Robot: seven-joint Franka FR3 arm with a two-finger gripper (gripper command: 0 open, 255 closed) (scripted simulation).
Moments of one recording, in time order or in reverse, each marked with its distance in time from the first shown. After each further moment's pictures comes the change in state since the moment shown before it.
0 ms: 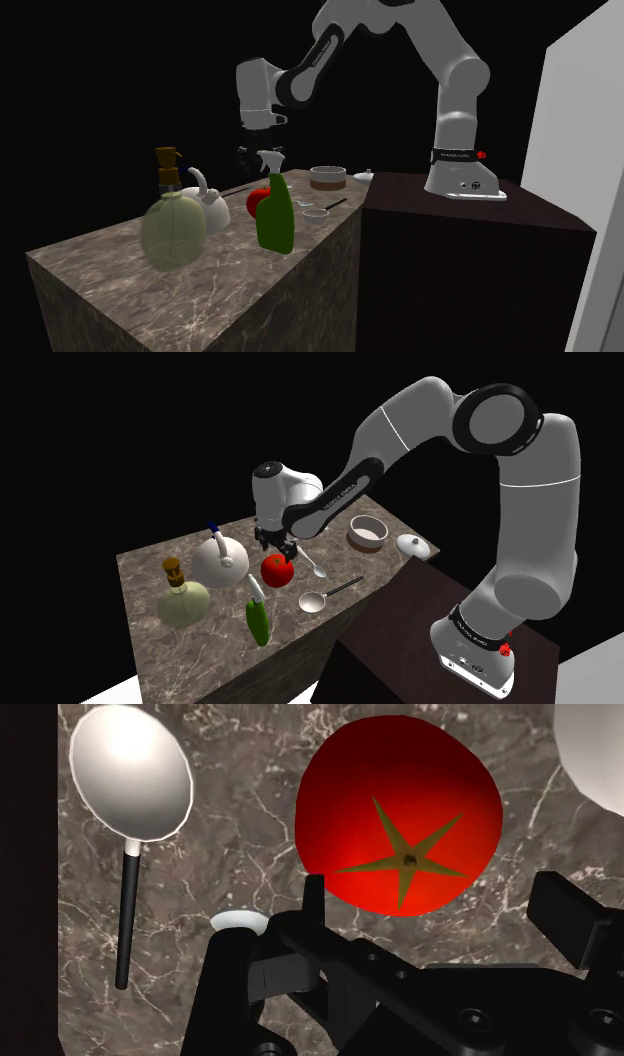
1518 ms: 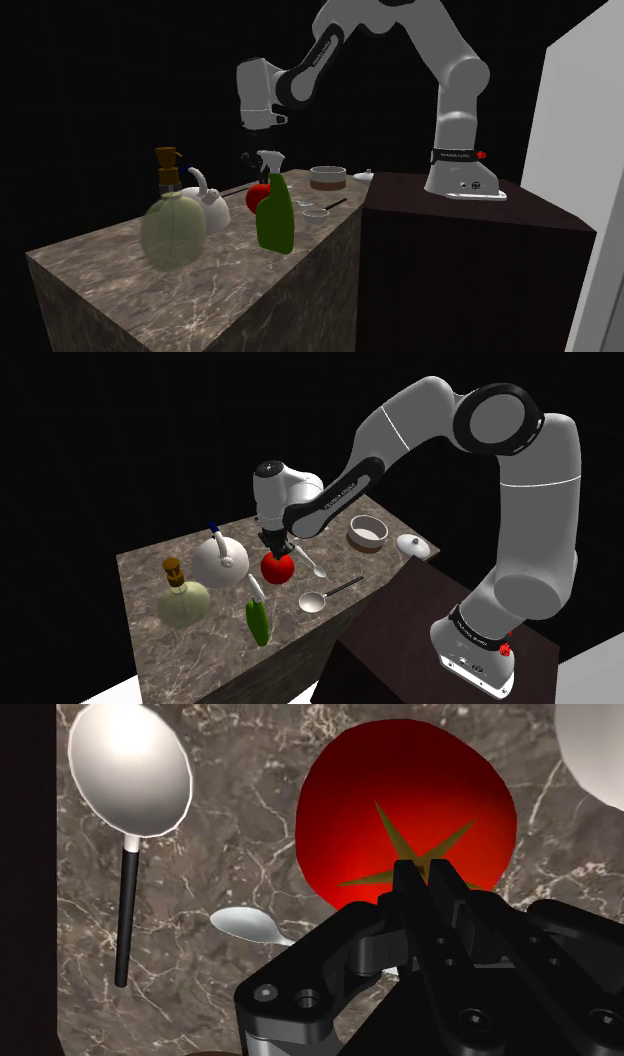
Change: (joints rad) arm -0.005 -0.003 0.000 -0.003 0.001 0.001 -0.005
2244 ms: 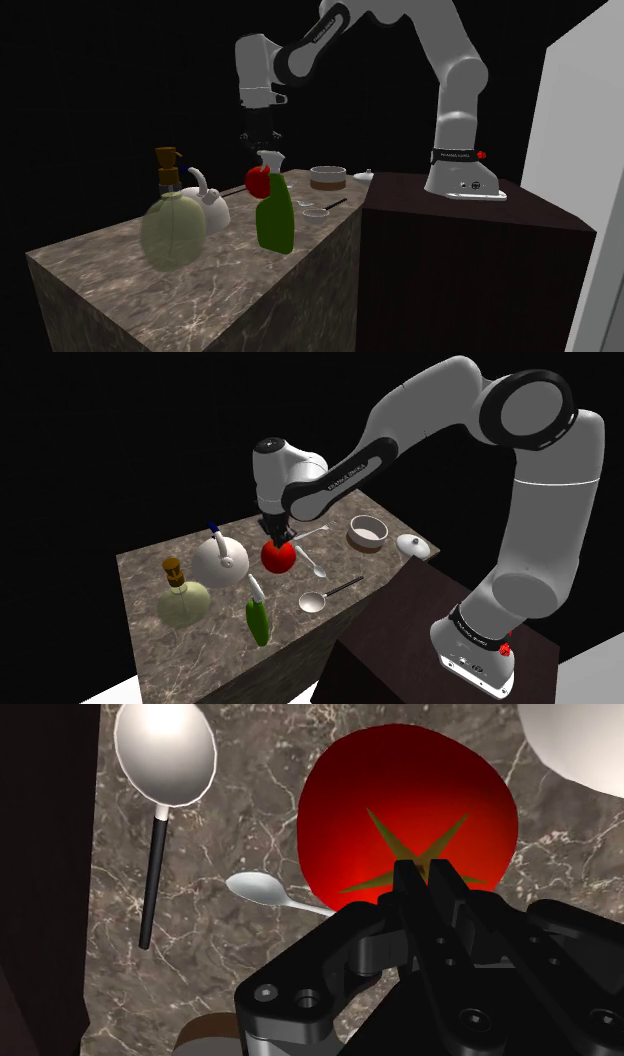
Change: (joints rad) arm -0.038 -0.110 0.055 -0.005 0.083 -0.090 -0.062
